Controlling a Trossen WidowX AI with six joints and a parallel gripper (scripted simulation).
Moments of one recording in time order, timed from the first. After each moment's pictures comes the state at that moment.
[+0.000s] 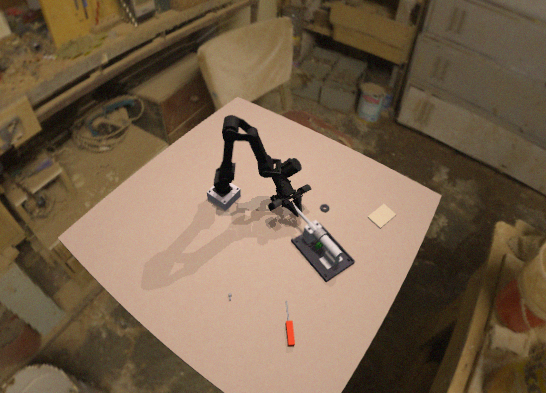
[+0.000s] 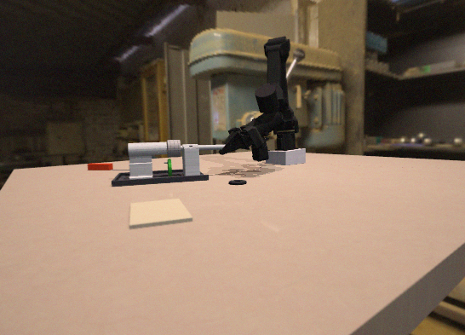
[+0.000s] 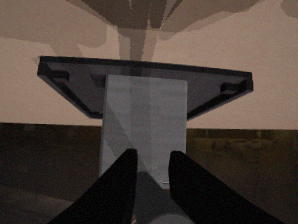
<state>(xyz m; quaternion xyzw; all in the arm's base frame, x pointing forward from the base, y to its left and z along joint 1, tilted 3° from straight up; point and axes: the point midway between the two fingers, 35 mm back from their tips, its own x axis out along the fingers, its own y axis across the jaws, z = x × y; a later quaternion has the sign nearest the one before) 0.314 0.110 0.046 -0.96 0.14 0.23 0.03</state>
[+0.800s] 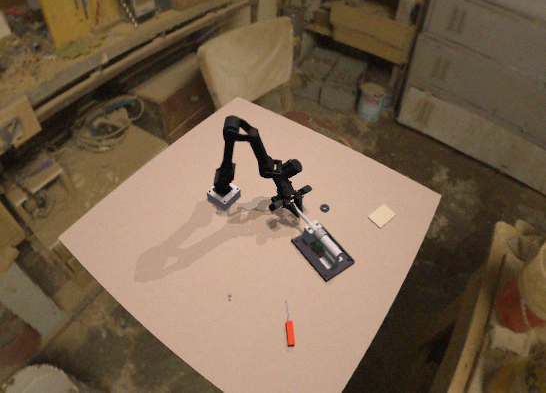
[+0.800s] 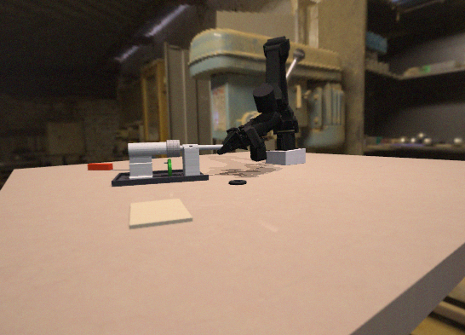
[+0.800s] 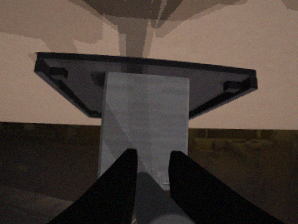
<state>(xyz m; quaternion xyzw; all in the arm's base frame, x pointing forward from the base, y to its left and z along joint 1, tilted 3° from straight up) 0.320 0.109 0.046 -0.96 0.14 0.23 0.03</state>
